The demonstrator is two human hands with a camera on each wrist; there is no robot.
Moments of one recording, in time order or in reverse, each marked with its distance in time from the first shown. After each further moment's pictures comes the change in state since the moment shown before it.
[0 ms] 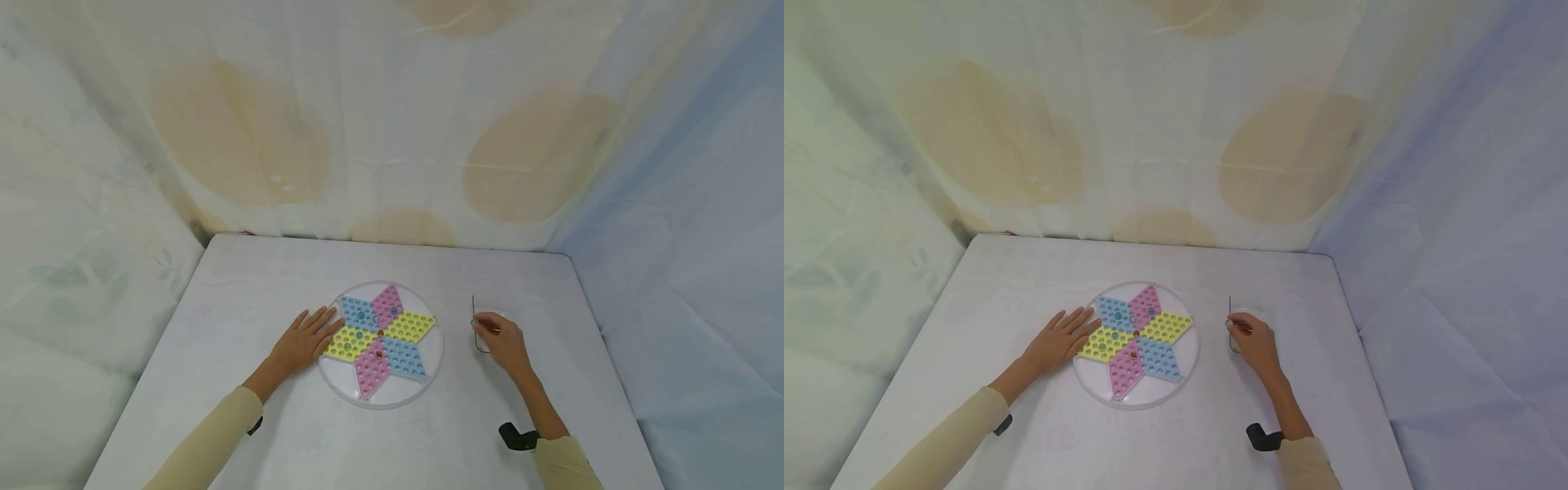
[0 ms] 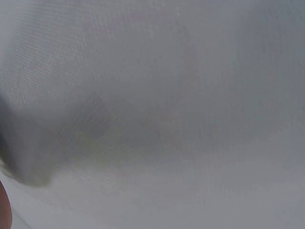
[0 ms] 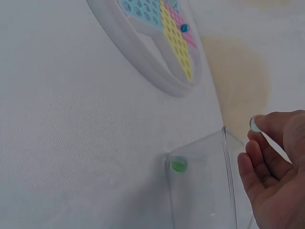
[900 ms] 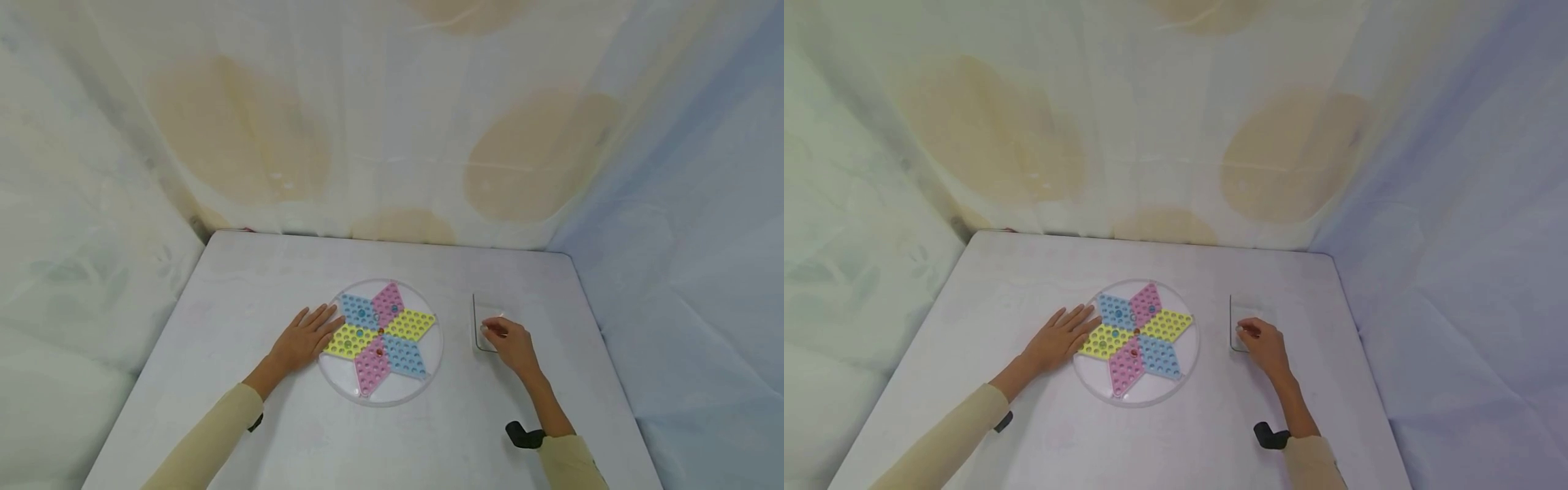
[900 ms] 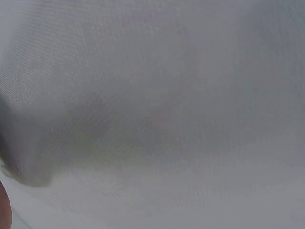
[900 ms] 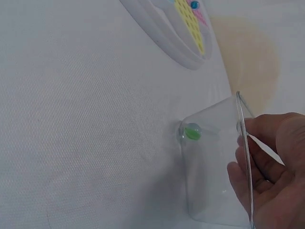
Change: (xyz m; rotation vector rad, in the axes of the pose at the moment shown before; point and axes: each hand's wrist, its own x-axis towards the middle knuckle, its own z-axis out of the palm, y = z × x) left_hand 0.000 0.001 -0.001 -0.024 -0.008 -0.009; right_hand -0.001 0.024 -0.009 -0.088 -0.022 0.019
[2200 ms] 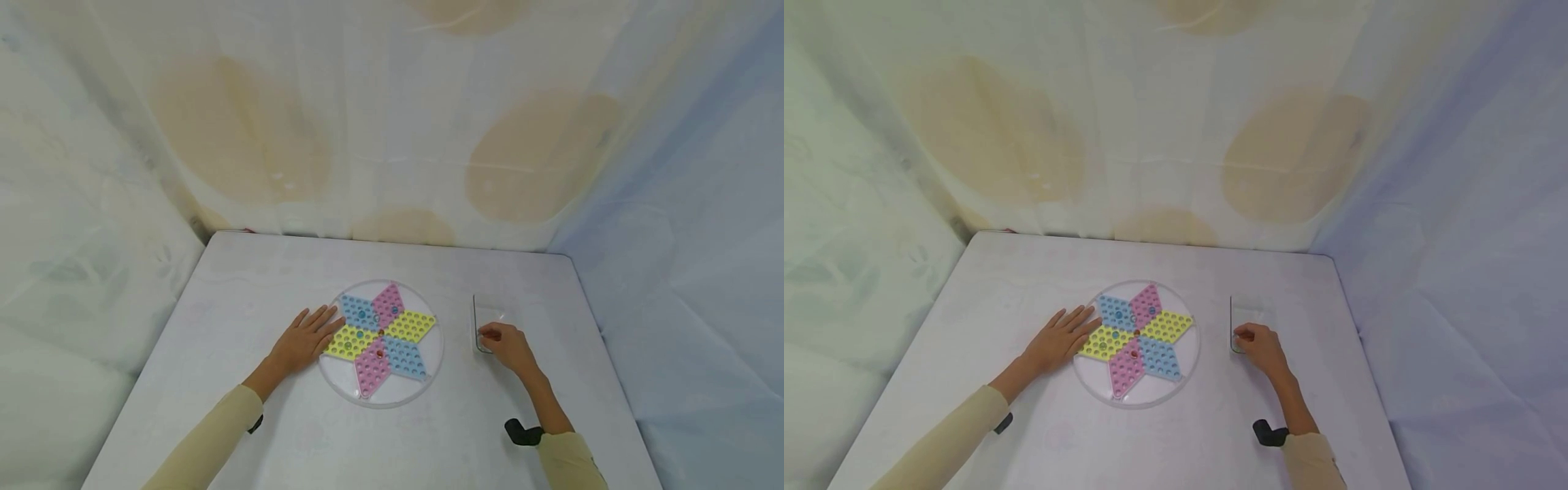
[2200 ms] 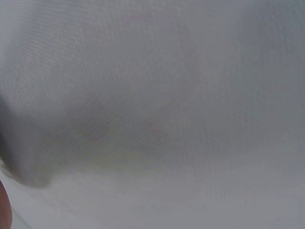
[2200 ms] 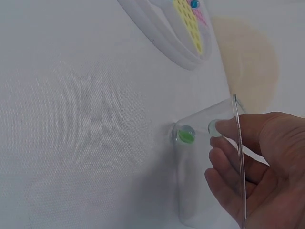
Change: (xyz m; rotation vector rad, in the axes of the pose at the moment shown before) left_hand 0.000 0.000 -0.001 -0.003 0.008 -0.003; right_hand 0.004 -0.008 -0.004 -0.100 -0.181 0.043
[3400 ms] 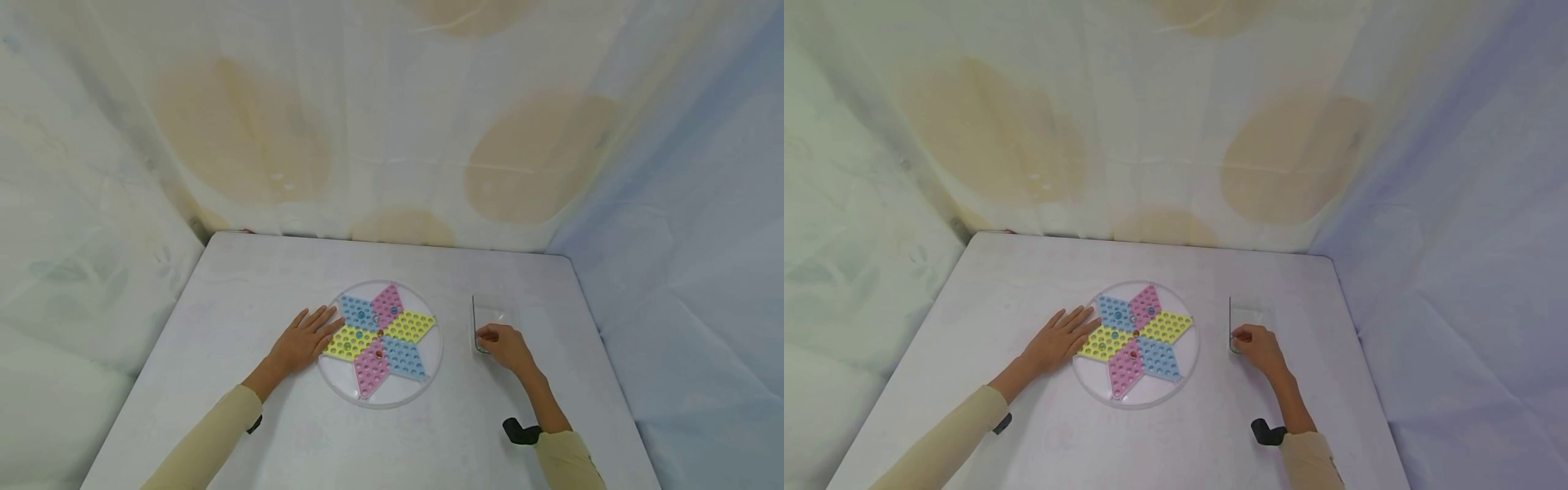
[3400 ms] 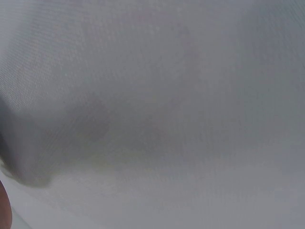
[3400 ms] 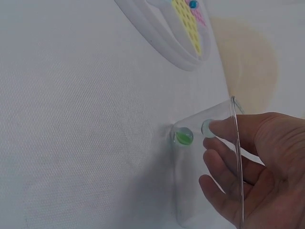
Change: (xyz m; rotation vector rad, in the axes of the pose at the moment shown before) left_hand 0.000 -0.001 0.002 0.017 -0.020 -0.004; right_hand 0.001 -0.002 0.001 -0.023 -0.041 0.001
